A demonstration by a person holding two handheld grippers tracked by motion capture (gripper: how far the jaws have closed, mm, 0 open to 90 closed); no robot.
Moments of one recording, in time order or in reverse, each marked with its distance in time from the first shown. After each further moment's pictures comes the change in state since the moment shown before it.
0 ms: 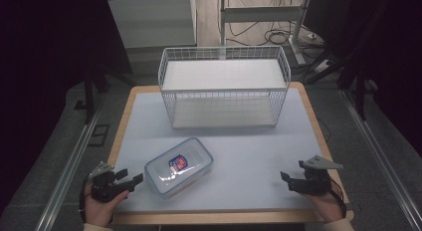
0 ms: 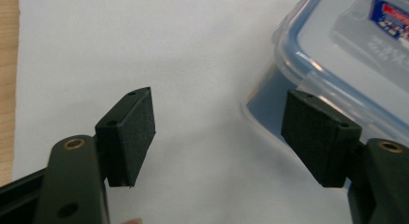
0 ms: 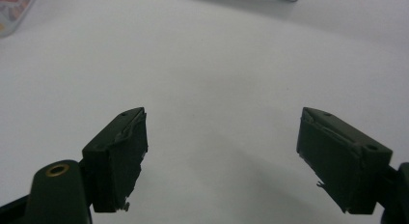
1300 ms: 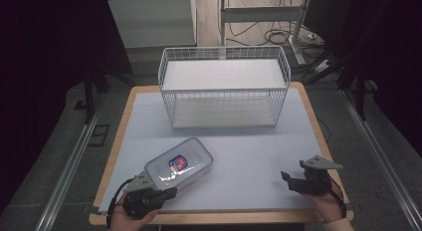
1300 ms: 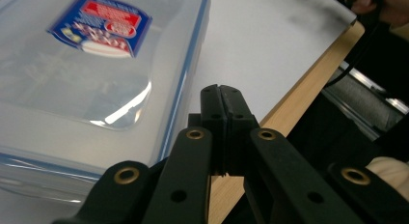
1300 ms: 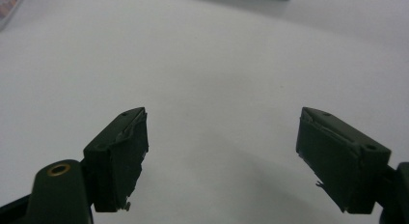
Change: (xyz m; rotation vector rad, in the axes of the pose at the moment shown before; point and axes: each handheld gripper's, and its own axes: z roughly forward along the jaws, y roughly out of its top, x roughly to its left) left arm -0.120 0.006 -0.003 0.115 -0.331 0.285; right arm 0.000 0.000 0.000 0.005 -0.023 0.000
